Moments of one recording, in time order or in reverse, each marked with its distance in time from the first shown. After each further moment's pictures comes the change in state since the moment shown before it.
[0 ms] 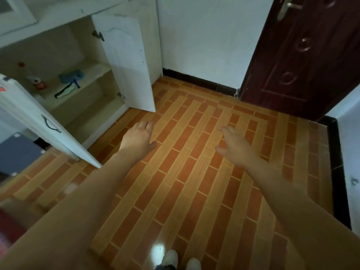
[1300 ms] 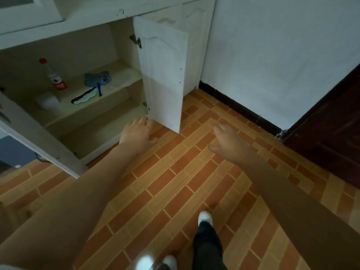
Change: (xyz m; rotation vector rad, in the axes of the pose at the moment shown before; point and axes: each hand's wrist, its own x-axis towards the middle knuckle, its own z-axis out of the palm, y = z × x) left_hand 0.342 -0.175 0.023 -0.005 -0.003 -0.265; right_hand 0.437 -0.070 -0.003 -0.126 -0.152 -0.339
